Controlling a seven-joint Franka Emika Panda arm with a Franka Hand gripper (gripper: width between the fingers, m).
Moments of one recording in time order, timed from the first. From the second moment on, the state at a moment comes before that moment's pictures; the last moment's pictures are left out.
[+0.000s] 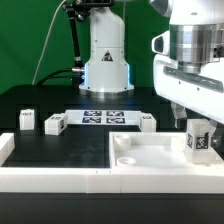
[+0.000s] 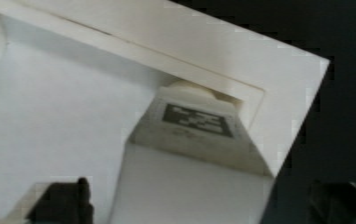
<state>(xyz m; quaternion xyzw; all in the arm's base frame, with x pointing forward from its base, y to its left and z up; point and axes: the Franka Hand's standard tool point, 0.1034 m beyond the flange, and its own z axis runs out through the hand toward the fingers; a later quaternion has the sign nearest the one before) 0.629 0.113 0.074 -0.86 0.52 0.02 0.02</state>
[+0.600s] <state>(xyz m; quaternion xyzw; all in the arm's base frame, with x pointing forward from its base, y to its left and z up) 0.630 0.119 0.075 -0.98 0.19 0.01 0.02</state>
